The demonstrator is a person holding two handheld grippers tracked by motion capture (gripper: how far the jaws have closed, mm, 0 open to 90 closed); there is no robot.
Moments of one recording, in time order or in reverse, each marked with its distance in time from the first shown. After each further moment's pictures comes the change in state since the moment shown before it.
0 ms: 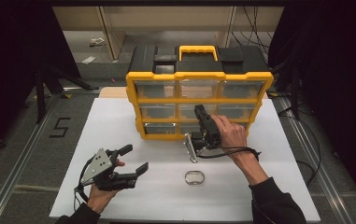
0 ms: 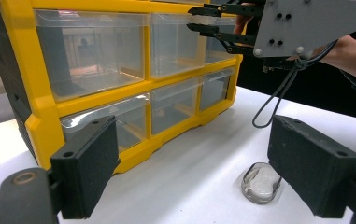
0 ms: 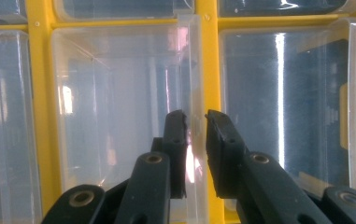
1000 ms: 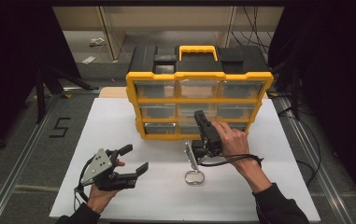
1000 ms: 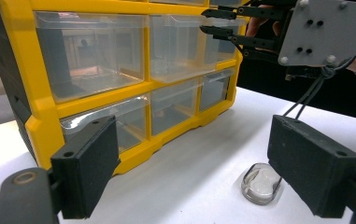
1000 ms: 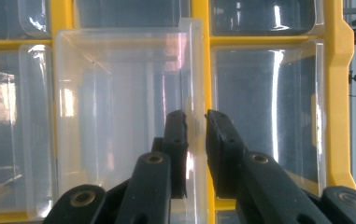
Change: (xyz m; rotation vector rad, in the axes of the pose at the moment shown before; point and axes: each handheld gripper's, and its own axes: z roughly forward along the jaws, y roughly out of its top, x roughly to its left) left arm 0.000 0.000 0.000 -0.002 0.001 0.003; right arm 0.001 0.004 -0.022 -0.023 -0.012 -0.018
